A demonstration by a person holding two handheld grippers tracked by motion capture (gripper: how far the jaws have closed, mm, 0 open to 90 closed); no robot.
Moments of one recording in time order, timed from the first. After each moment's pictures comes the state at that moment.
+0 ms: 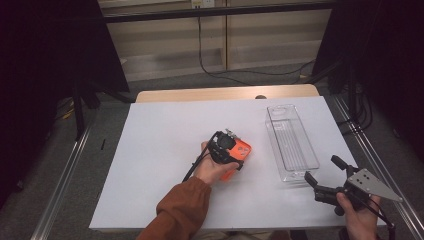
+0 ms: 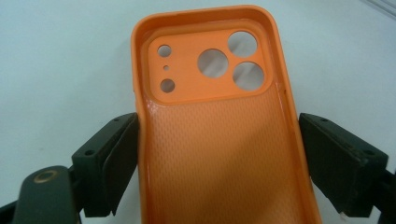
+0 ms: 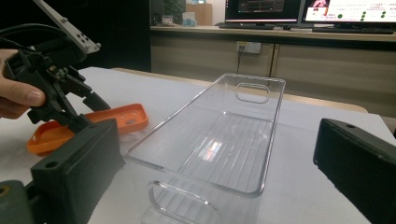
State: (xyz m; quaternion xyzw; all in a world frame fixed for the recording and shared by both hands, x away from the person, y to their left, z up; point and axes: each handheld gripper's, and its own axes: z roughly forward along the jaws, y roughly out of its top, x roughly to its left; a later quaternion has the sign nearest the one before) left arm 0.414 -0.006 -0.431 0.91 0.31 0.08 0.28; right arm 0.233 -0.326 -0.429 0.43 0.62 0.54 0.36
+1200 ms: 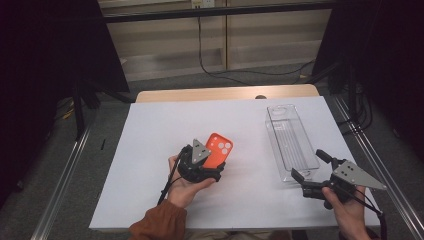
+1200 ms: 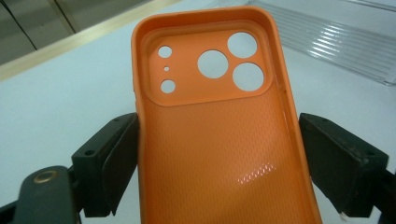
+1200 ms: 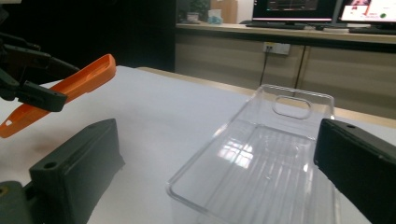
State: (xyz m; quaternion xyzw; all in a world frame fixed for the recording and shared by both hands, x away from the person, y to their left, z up) left arm 0.341 0.071 -0.402 0.82 0.30 0.21 0.43; right arm 0.251 -0.297 -0.415 0.39 0.65 0.56 0.33
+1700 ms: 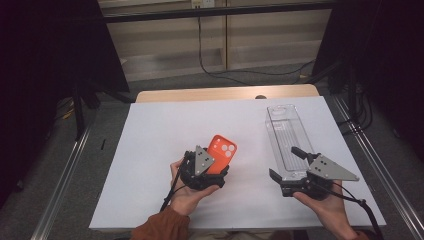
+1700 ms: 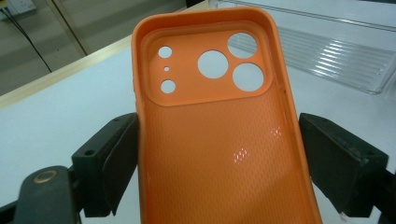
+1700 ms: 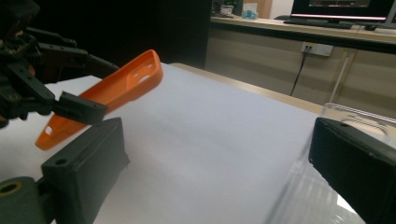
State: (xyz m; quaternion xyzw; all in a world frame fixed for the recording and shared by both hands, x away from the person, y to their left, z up) left arm 0.321 0.061 -0.399 0.81 0.28 0.25 0.45; right arm 0.266 -0.246 -0.399 0.35 0.69 0.56 0.29
